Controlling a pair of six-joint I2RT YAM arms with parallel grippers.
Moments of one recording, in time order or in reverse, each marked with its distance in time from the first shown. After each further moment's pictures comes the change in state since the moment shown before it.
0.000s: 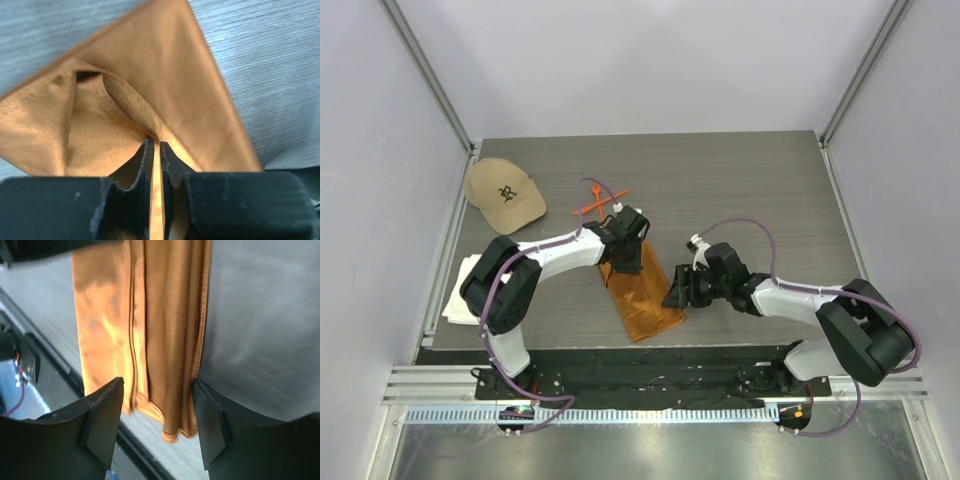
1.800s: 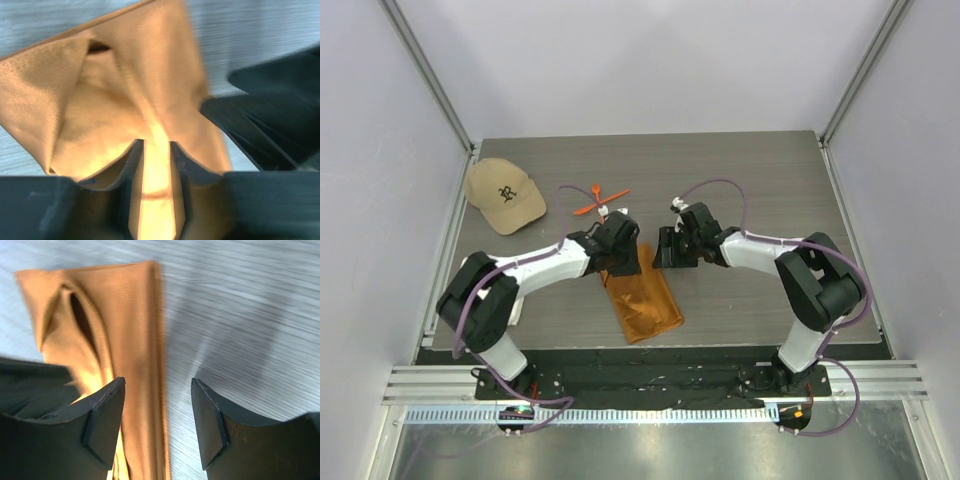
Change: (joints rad) left arm -0.007 -0.134 -0.134 0.091 -0.010 -0.155; right arm -0.034 0.356 0.452 -0.201 0.145 -0.089
